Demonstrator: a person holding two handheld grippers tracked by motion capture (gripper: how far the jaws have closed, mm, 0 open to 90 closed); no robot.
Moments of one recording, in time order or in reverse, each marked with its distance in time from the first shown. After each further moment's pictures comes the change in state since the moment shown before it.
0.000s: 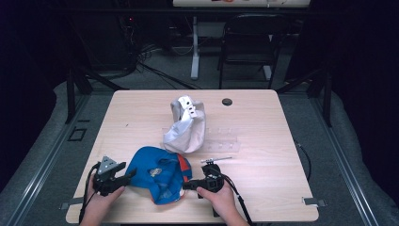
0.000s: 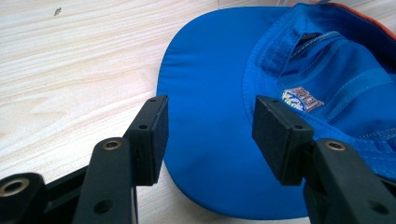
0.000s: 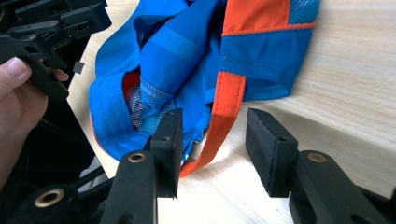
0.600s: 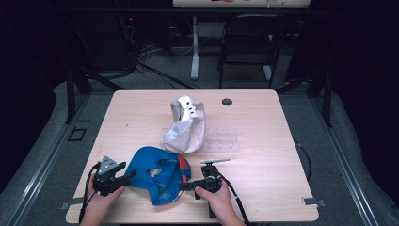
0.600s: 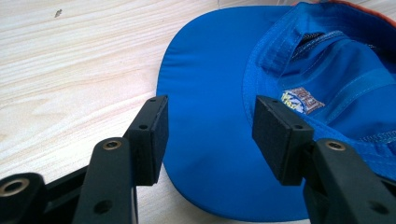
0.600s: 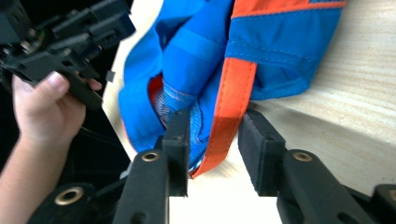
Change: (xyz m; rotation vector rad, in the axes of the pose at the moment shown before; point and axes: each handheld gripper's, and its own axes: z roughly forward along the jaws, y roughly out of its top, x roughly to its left) left arm 0.000 0.000 0.000 0.001 0.002 0.006; right arm -0.002 -0.003 0.006 0.003 0.125 0.099
